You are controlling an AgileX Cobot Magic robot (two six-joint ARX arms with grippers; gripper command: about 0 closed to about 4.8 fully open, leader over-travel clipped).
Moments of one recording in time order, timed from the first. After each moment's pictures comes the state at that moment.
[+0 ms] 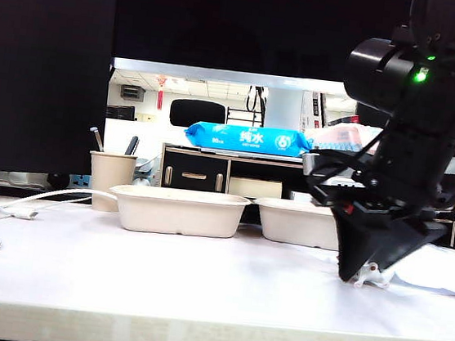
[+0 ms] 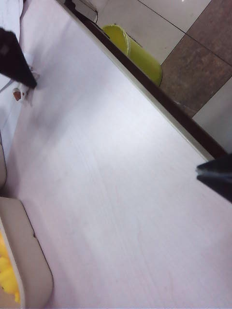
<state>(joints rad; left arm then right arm) -0.70 0.25 0.02 -0.15 0.04 -0.04 0.47 1.64 0.94 -0.44 0.02 0.01</state>
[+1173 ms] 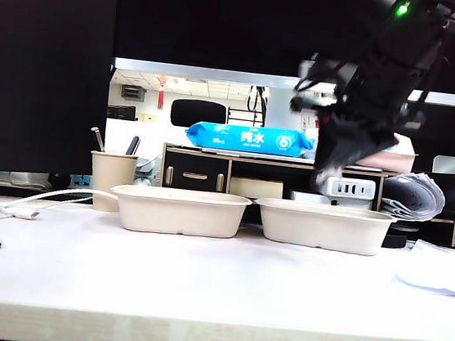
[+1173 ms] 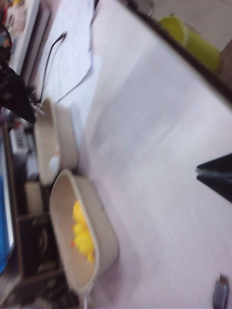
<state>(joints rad) -0.64 0.02 0.02 -0.15 0.04 -0.04 0.42 1.60 1.14 -0.31 0.06 0.01</state>
